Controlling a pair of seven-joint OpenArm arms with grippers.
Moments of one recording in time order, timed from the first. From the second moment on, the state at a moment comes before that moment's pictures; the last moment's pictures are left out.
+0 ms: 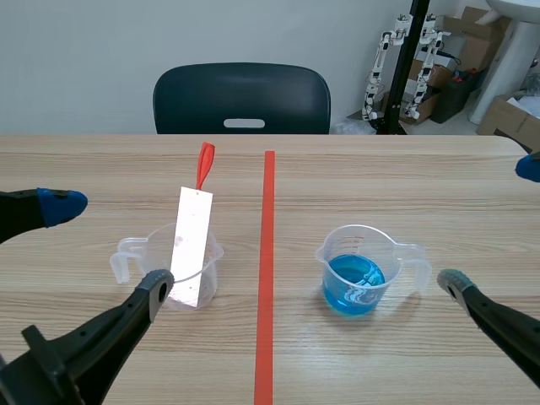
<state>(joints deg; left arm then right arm) 51.5 -30.5 -3.9 122.2 -11.2 -21.8 -17.4 -69.8 48.7 26.3 131.2 13.4 15.5 11.2</state>
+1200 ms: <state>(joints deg) 52.7 -30.5 7.5 71.8 -11.7 -20.8 -67.2 -69.8 48.6 26.3 131.2 13.3 15.5 11.5</state>
